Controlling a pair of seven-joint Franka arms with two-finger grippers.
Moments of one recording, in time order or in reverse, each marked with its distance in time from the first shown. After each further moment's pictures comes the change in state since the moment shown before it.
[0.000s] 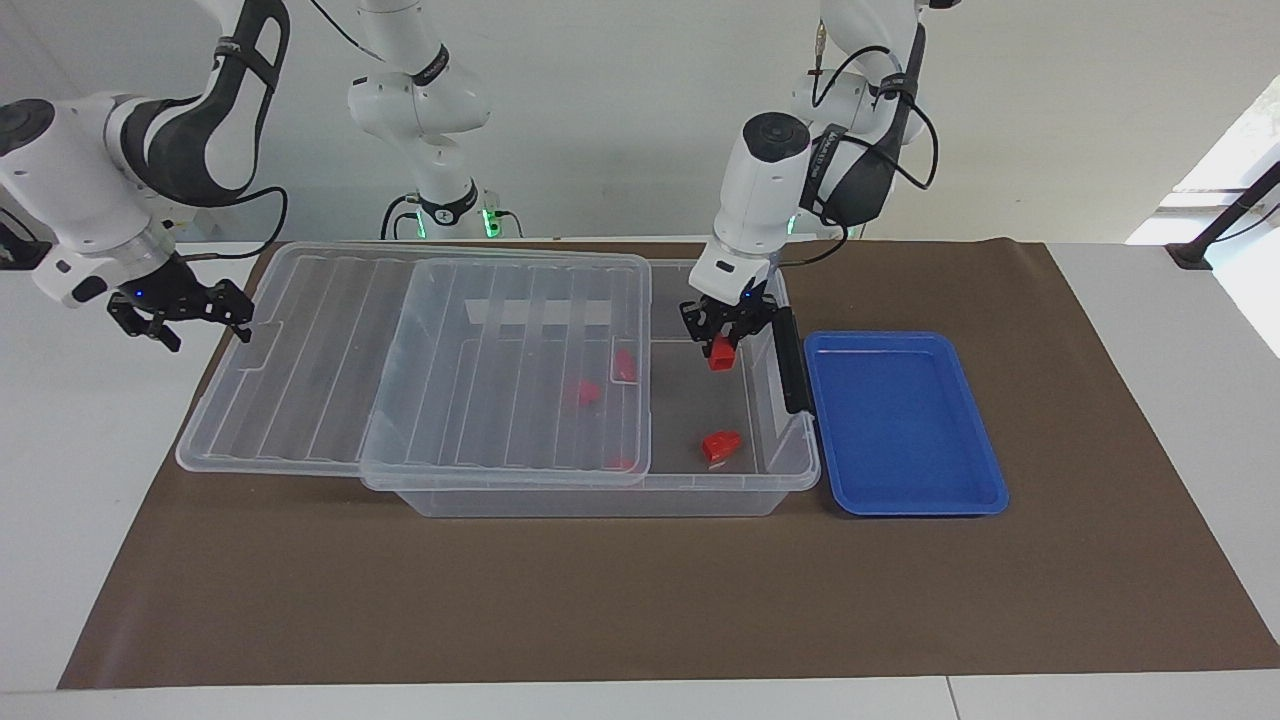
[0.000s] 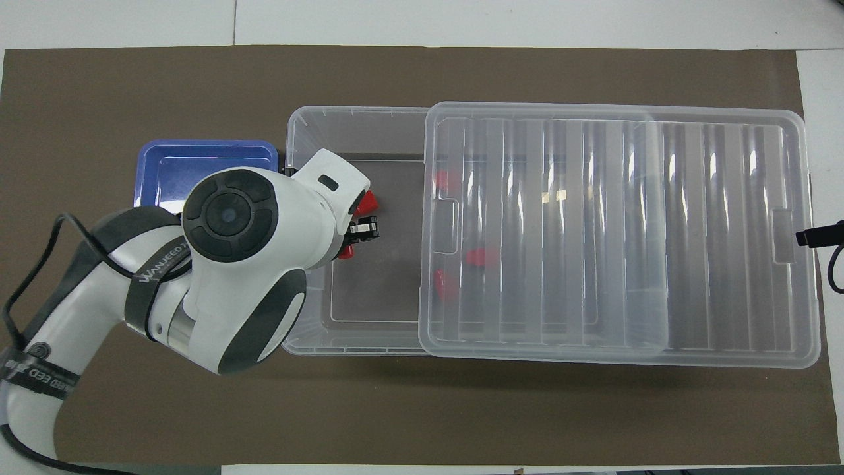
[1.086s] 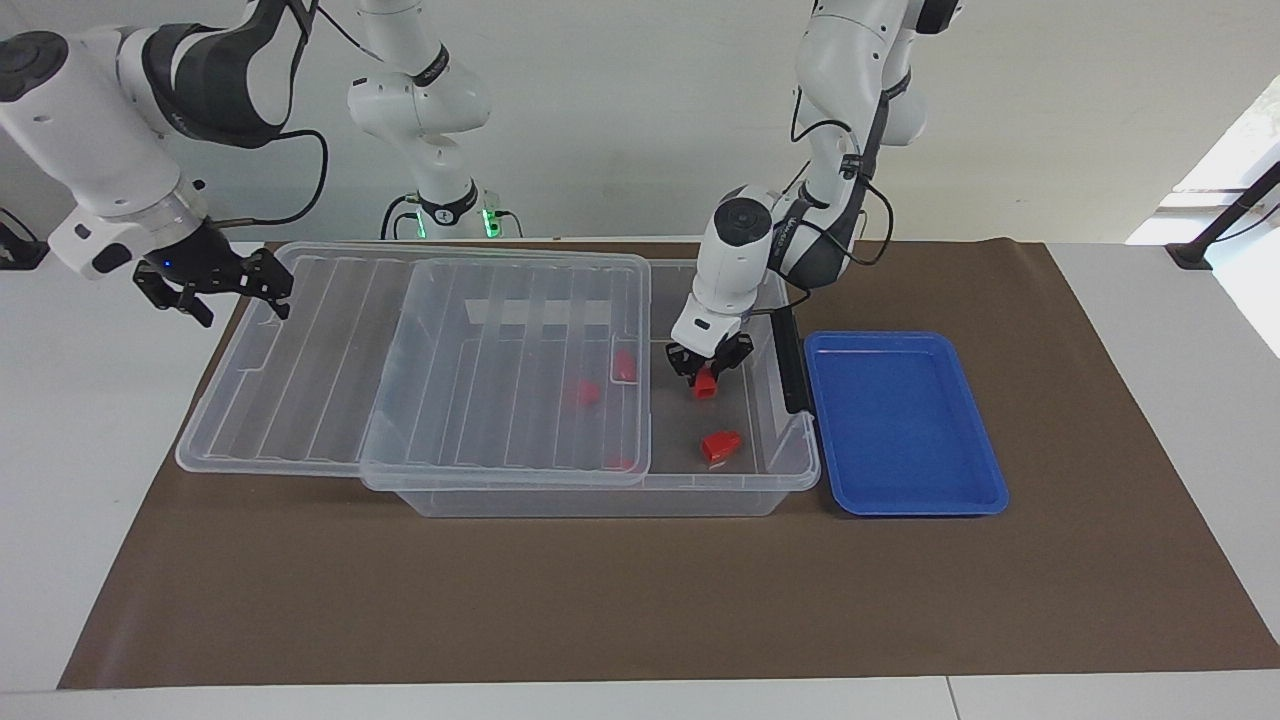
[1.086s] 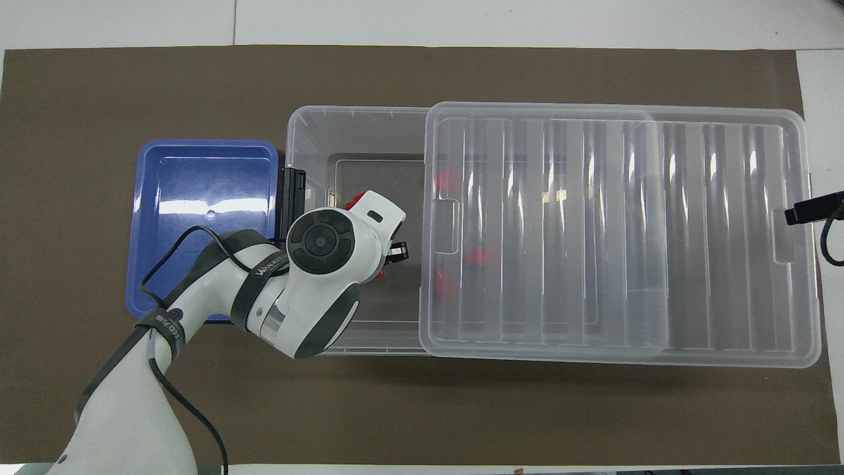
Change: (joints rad) left arm -0.027 0.104 0.002 -0.155 0.000 0.184 -0.018; right arm 0.014 0.015 0.194 0.276 0.000 -0.327 0.283
